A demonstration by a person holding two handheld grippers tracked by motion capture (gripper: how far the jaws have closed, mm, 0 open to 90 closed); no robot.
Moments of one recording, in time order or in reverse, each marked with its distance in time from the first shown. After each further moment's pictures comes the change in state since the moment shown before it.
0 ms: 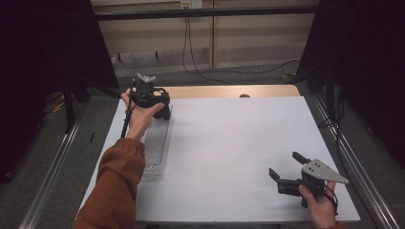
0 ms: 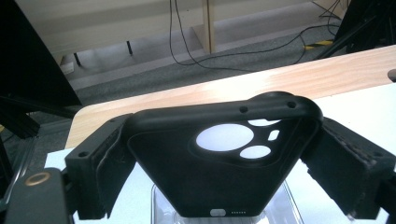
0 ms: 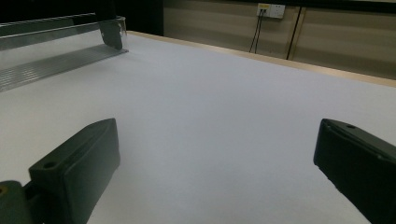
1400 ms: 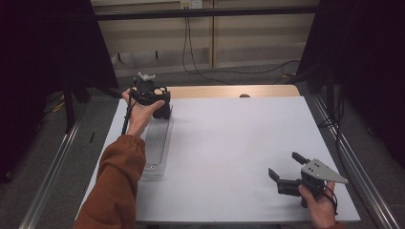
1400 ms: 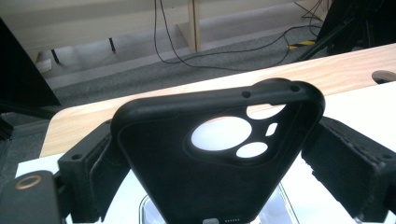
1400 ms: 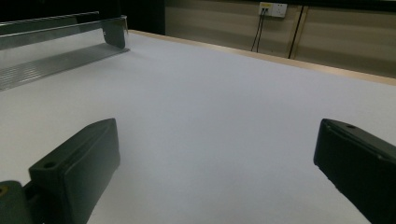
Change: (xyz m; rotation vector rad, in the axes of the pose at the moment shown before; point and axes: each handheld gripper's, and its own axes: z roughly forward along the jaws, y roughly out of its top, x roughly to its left) left arm 0.007 0.001 0.014 0.001 -0.069 -0.017; right arm 0.000 -0.001 0.001 0.003 0.005 -0.001
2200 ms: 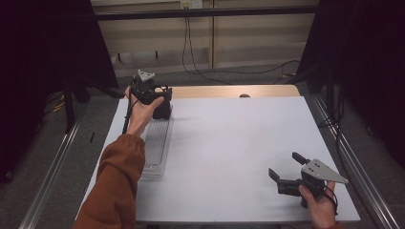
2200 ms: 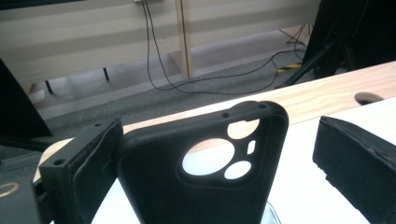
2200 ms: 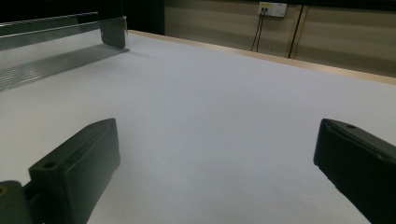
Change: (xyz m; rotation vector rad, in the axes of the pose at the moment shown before) left arm 0.002 0.003 -0.001 -0.121 -0.039 0.020; right arm 0.000 0.000 0.000 -0.001 -0.001 0.005
